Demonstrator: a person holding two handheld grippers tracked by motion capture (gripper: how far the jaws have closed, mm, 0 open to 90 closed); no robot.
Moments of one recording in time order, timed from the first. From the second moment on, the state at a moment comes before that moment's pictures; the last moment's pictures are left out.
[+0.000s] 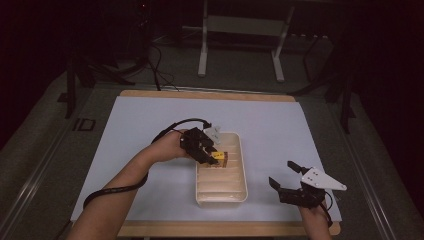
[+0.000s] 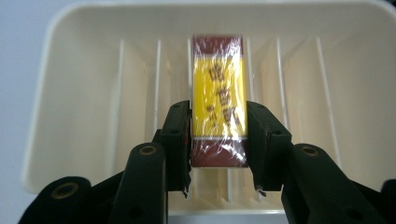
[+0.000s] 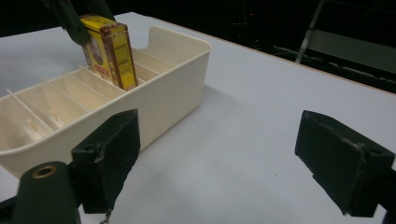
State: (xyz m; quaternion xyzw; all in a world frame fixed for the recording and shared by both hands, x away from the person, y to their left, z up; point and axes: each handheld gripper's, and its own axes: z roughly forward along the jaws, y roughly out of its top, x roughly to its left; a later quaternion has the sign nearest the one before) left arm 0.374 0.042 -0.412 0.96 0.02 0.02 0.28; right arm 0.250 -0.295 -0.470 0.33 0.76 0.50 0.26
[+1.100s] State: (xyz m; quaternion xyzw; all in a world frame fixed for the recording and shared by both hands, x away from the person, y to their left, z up) left arm 0.362 0.095 -0.371 0.92 0.10 0.05 0.36; right arm 0.251 -0.295 -0.471 0.34 0.76 0.50 0.26
